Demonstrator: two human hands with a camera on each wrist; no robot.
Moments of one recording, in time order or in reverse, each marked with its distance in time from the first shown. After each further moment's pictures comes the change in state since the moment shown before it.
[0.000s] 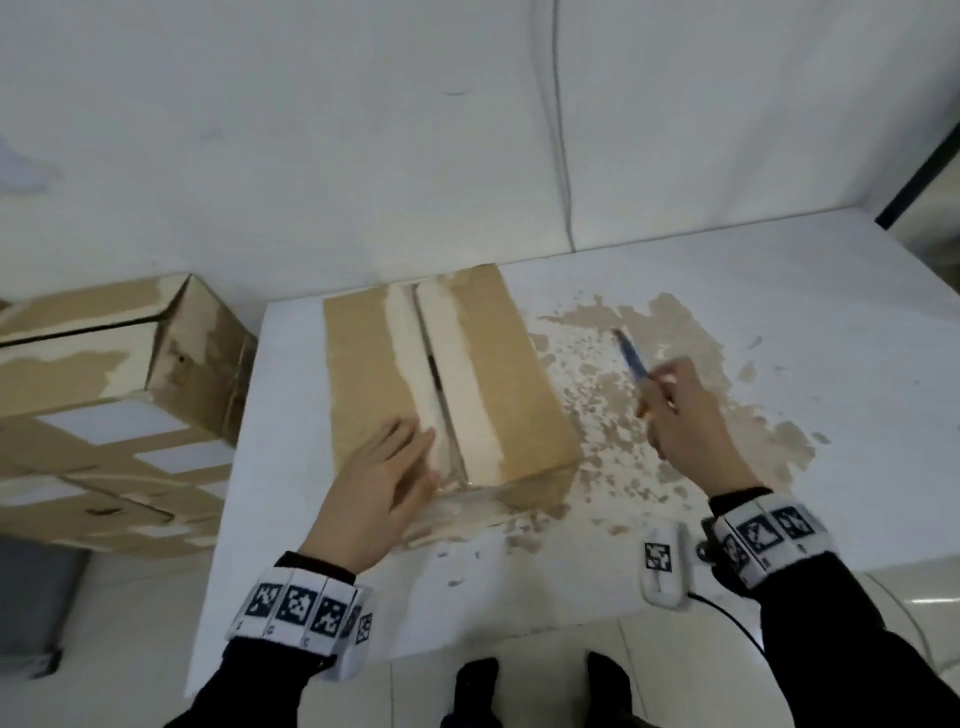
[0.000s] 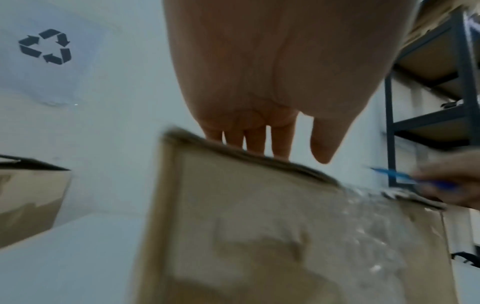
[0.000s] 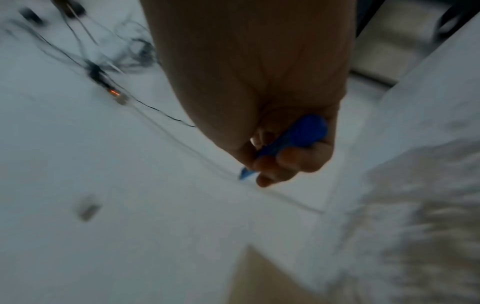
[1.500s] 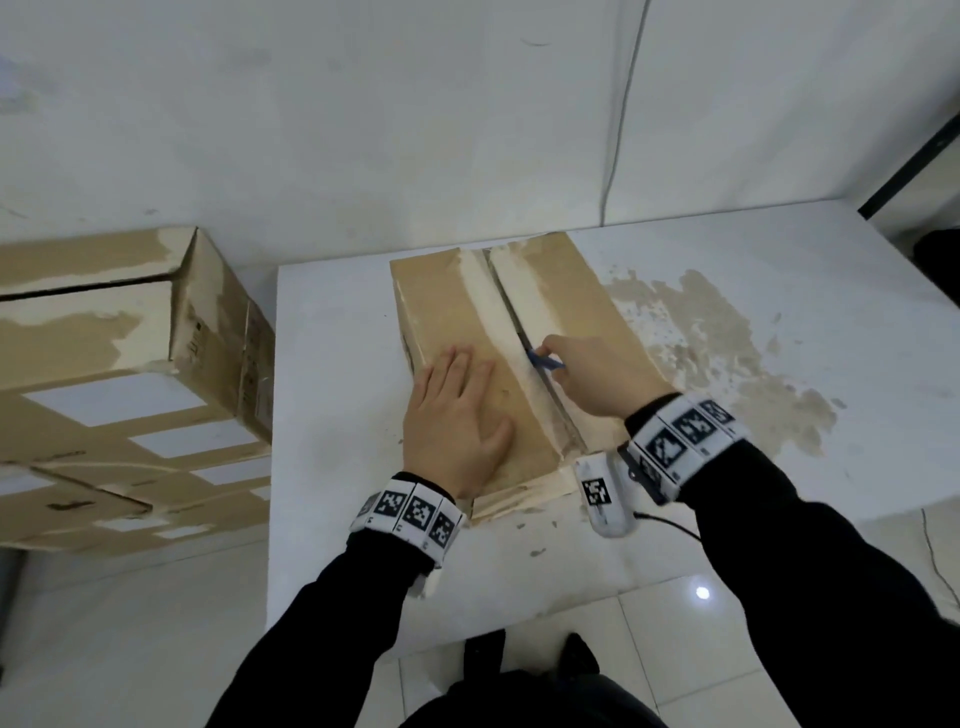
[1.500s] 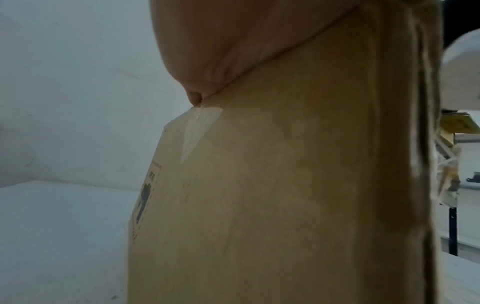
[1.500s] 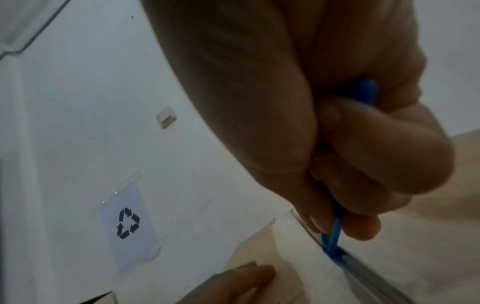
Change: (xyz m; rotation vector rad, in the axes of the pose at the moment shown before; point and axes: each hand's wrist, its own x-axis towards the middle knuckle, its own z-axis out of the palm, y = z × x) left_hand 0.030 -0.059 -0.002 0.082 0.223 0.042; right_hand 0.008 -0.147 0.142 -0.713 -0.446 -0.037
